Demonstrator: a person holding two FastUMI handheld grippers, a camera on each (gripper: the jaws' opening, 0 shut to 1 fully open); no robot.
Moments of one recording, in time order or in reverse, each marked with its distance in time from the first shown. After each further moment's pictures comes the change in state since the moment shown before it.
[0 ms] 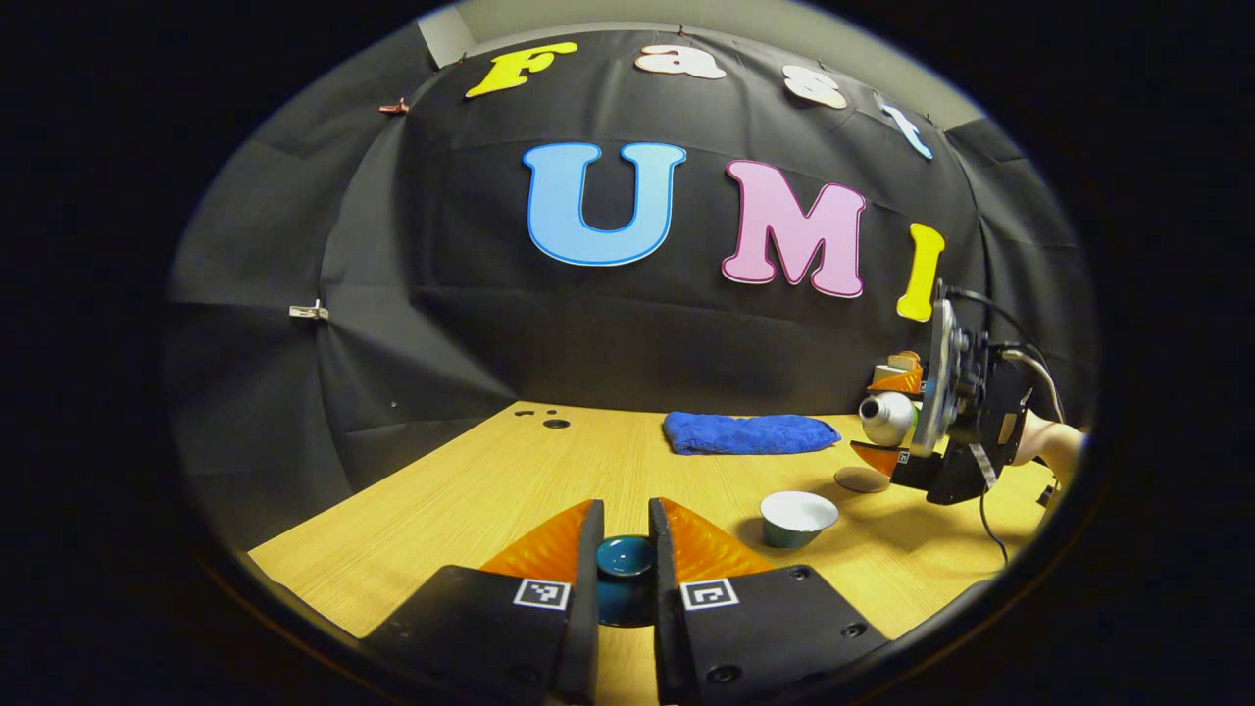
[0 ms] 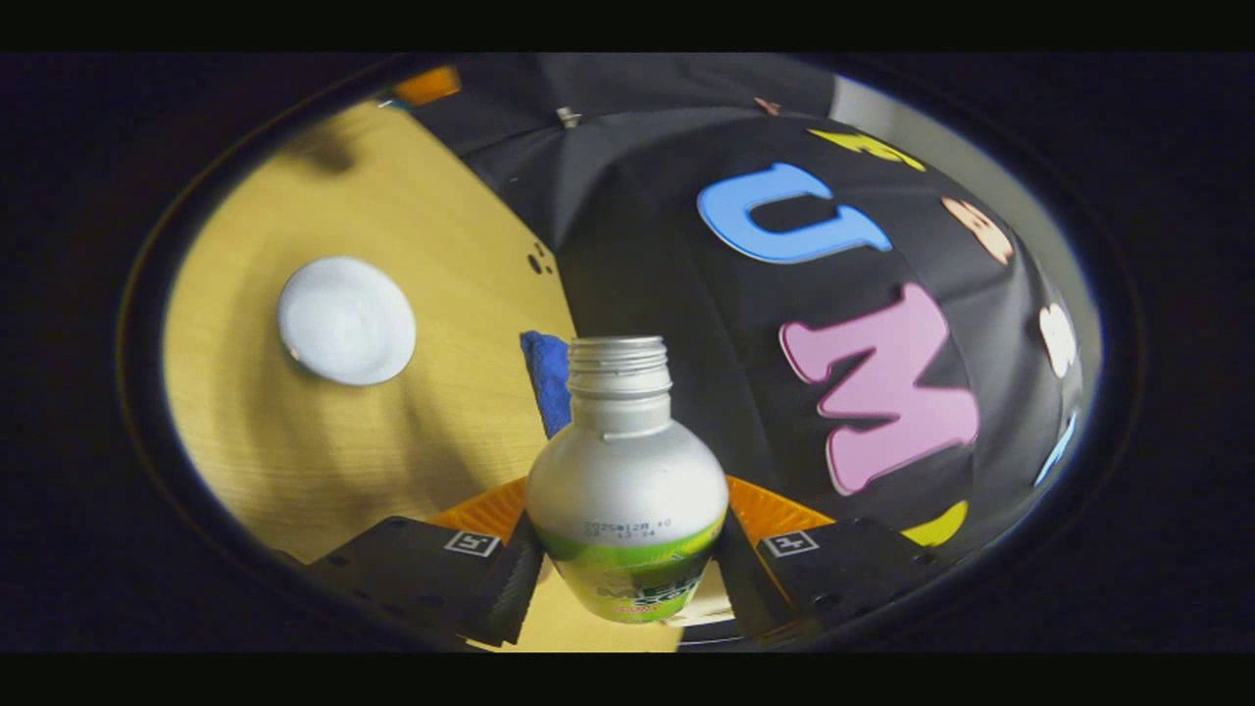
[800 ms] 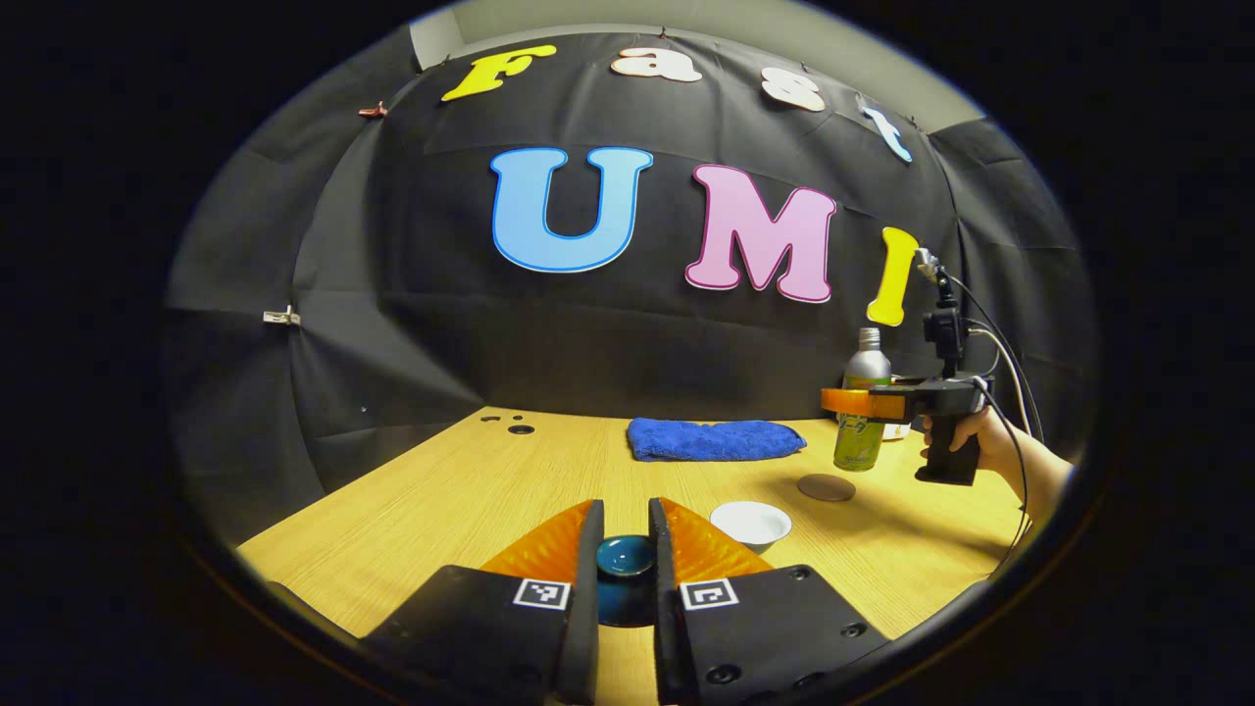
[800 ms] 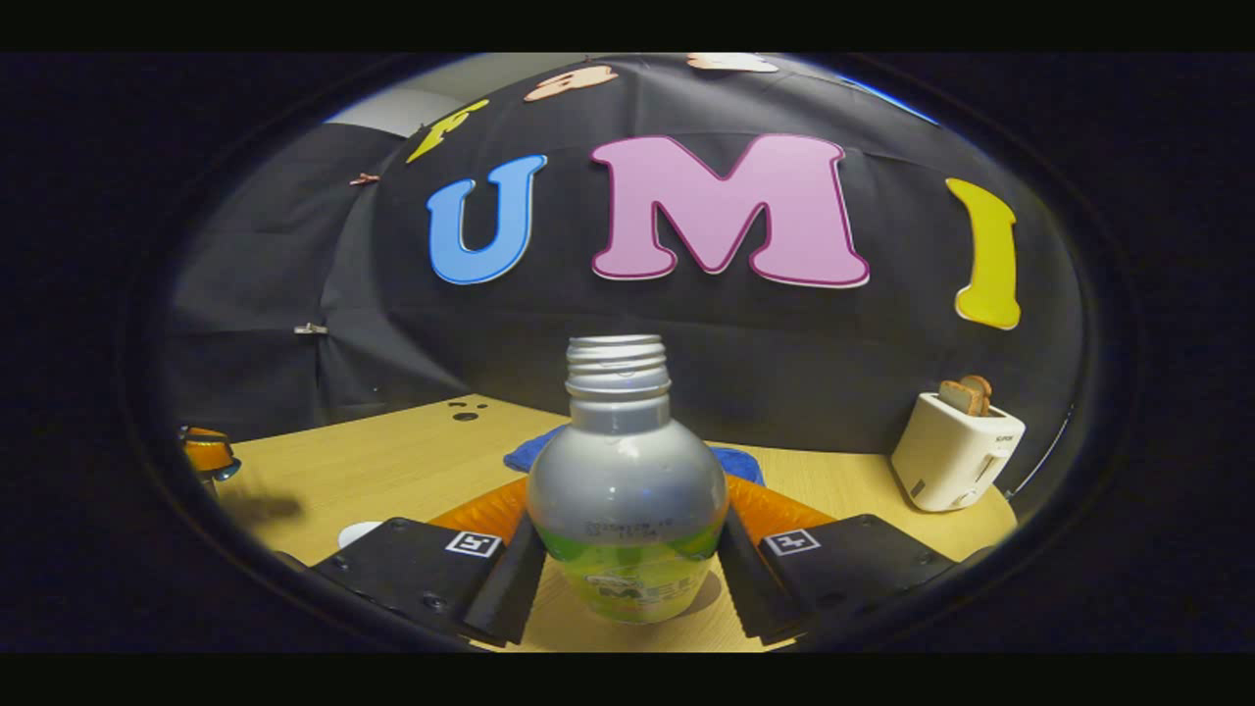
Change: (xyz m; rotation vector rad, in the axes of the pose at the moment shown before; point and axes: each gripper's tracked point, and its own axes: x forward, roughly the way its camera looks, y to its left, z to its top) left arm -0.002 -0.036 0.008 0.013 -0.011 -0.067; right arm 0.023 -0.044 -0.025 0.989 -0.027 0.024
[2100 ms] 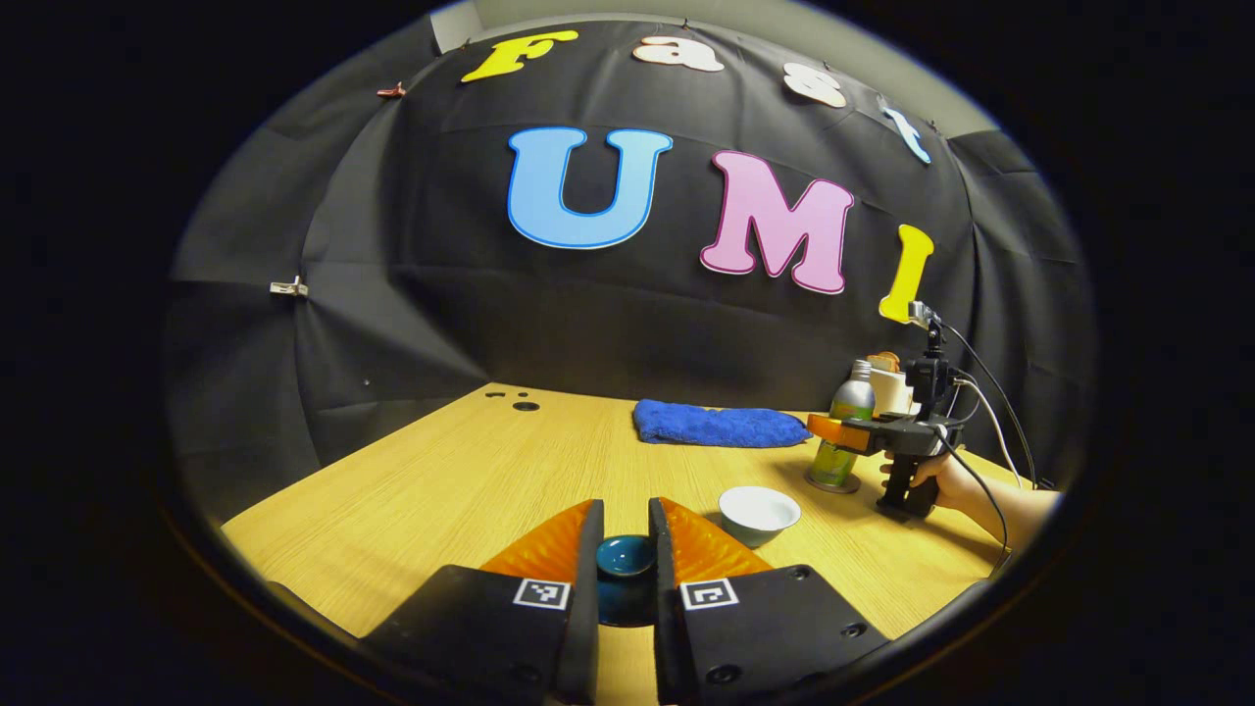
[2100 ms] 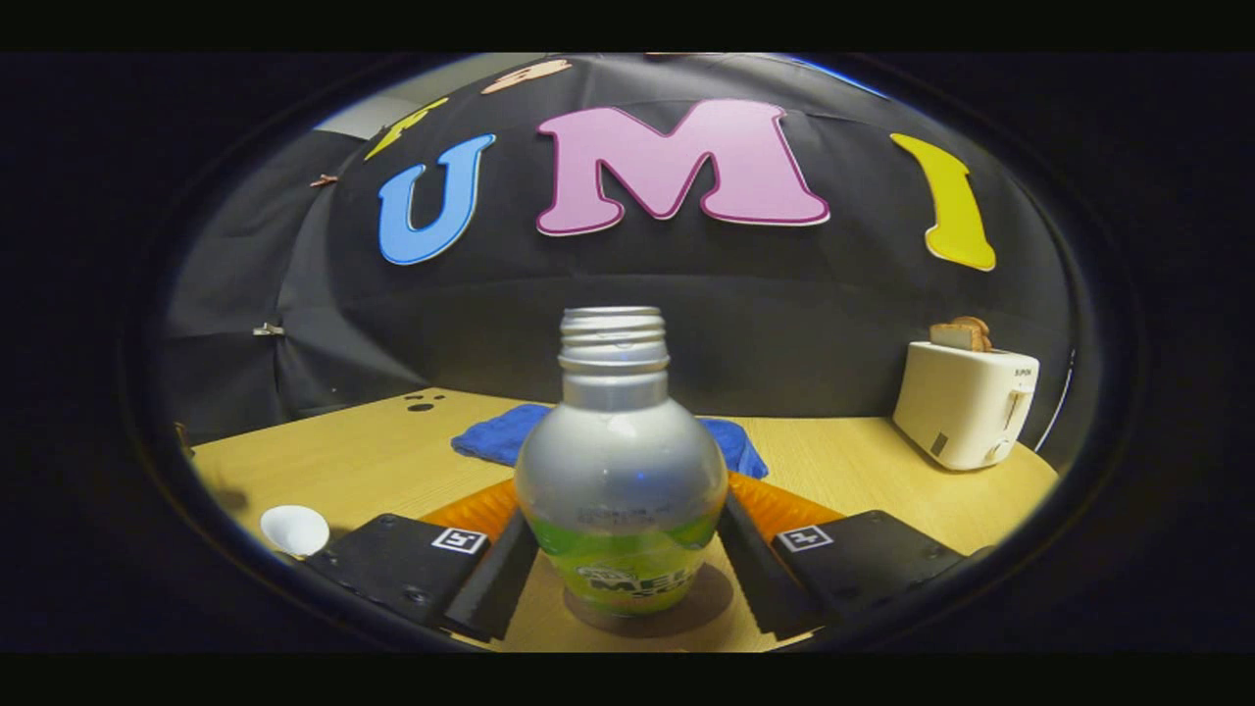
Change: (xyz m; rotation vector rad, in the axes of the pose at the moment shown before) left arm 0.005 0.006 -0.022 -0.059 0.049 0.012; right arm 0.025 -0.033 -0.065 0.057 0.015 -0.089
